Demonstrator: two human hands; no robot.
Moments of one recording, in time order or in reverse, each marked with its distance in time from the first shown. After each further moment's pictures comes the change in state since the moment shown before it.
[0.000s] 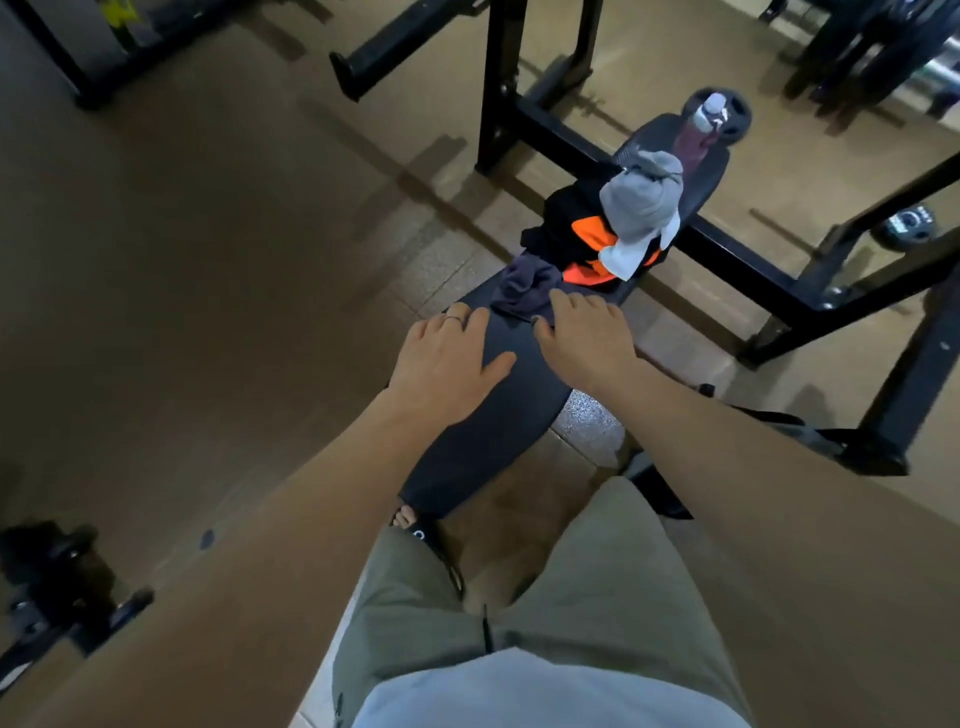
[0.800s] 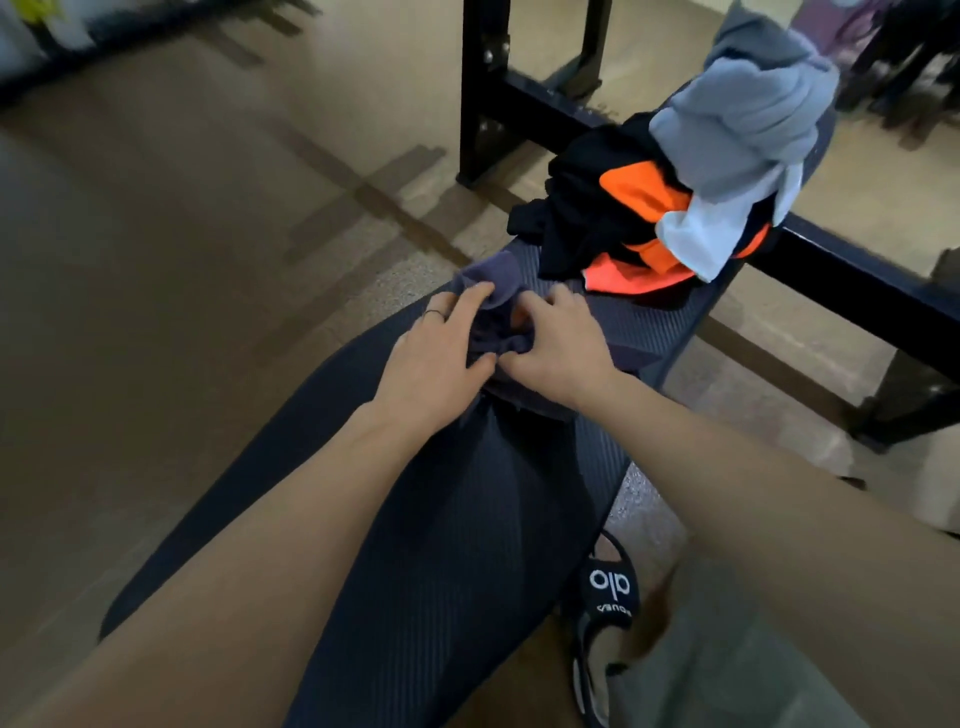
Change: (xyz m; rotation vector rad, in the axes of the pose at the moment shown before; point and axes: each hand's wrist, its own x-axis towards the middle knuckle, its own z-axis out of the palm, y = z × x) left_hand 0.300 -0.055 0.310 -0.309 0.264 -0.025; right_hand 0.263 0.120 0.310 0.236 0.199 -0.150
